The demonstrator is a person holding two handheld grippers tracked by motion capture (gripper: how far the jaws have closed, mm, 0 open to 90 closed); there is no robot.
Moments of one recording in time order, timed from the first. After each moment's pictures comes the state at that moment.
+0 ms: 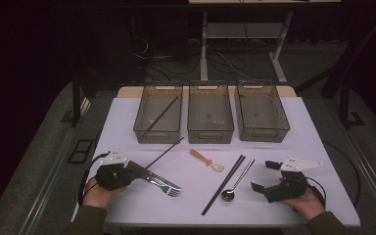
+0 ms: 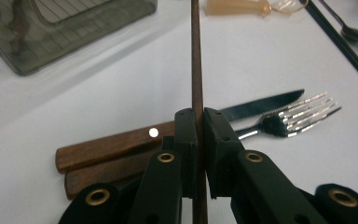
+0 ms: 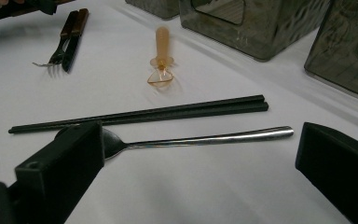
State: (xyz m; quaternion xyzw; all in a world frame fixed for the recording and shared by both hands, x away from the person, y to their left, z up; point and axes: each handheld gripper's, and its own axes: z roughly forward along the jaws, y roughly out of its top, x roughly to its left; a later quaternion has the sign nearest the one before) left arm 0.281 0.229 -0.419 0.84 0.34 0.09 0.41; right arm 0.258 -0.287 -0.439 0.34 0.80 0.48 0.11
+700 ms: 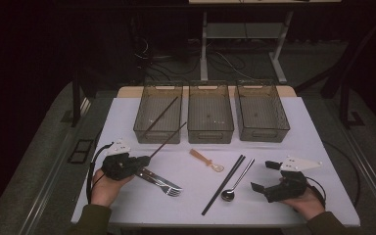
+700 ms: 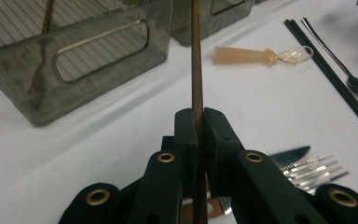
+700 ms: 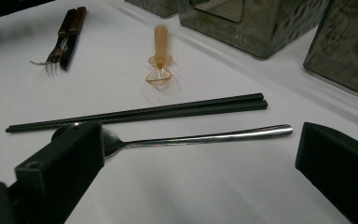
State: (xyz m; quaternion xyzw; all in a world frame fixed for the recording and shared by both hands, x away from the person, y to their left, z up) left arm 0.300 0.211 -0.404 0.82 0.36 0.12 0.44; right arm 0.259 -0.287 -0.440 0.34 0.80 0.48 0.11
